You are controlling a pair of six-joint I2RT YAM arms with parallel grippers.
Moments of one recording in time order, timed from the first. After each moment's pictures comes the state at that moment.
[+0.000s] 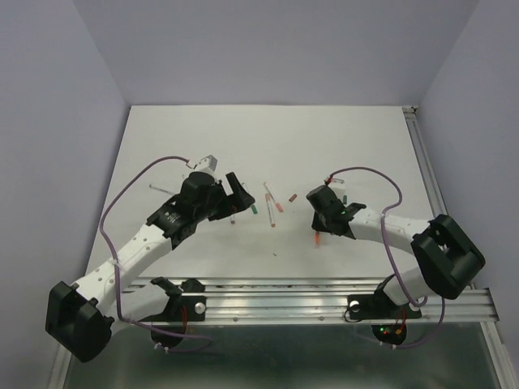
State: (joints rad) left arm -0.59 1.01 0.75 -0.34 0.01 -0.82; right arm 0.68 1.46 0.70 -0.26 0.40 0.76
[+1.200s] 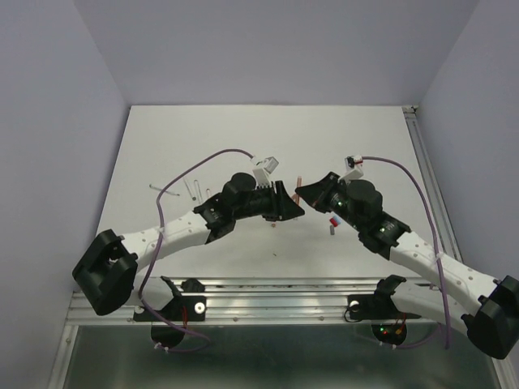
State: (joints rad) left arm -0.85 1.32 0.78 0.22 0.31 -0.84; right arm 0.68 0.96 0.64 0.11 0.08 0.93
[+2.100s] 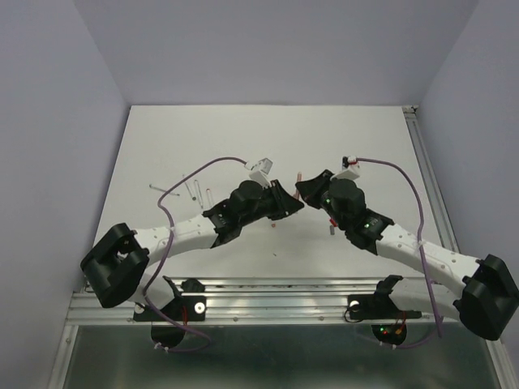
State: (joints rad) left arm -0.91 1.39 0.76 0.33 0.09 -1.00; right arm 0.73 1.09 0.65 0.18 0.39 0.92
